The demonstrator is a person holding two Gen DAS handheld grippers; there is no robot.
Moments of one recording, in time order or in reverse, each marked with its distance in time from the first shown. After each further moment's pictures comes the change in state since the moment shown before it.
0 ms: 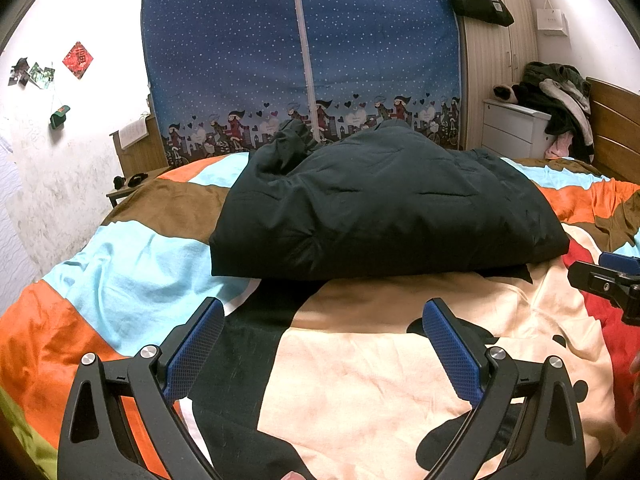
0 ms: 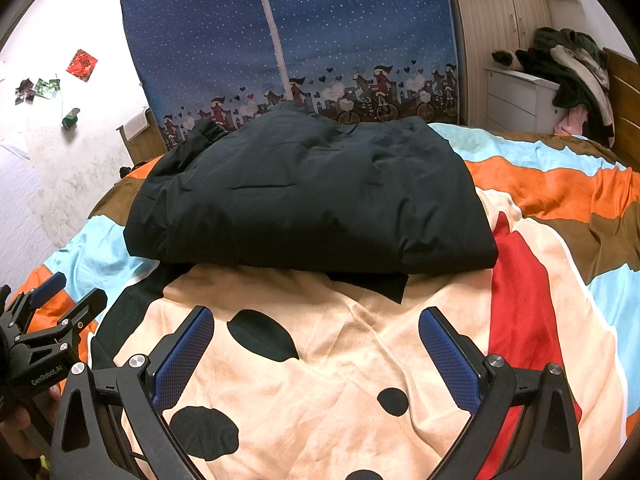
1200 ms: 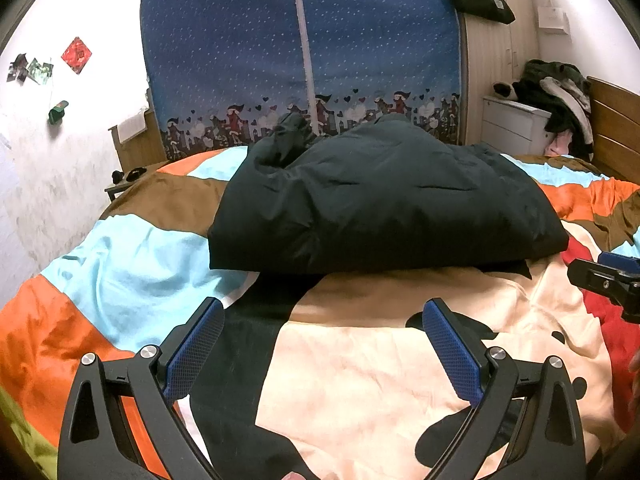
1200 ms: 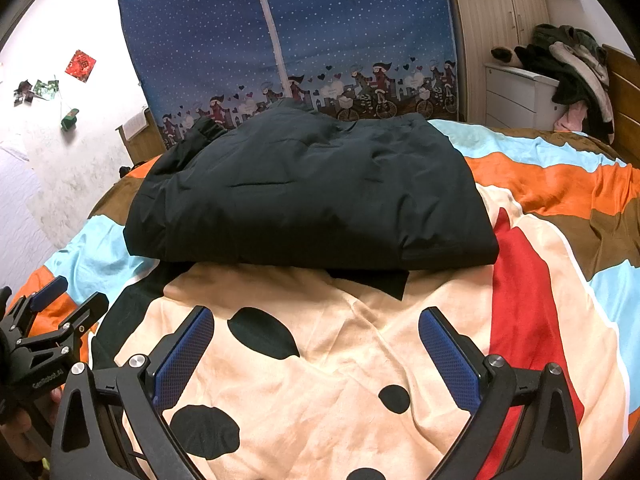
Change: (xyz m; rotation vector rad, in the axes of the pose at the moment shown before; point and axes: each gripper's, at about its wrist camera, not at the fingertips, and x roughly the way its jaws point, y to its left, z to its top) left arm -0.001 0.001 -0.009 -0.008 0.020 -0.006; right arm 0.001 0.001 -0.004 0.005 0.005 -0.001
